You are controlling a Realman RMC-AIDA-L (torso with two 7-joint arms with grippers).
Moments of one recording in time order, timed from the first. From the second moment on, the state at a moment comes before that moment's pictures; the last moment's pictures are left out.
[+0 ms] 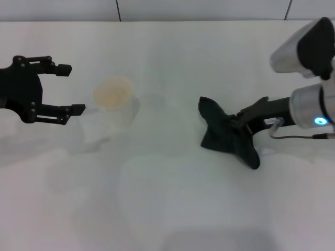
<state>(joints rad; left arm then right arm) -0.46 -2.00 0.79 1.16 2.06 1.71 -1.42 0.40 2.01 -1.62 -1.27 -2.15 -1.02 2.38</state>
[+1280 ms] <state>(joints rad) -0.46 -2.00 0.77 1.16 2.04 1.70 -1.43 0.32 2.01 -1.31 -1.27 -1.96 -1.29 2.10</state>
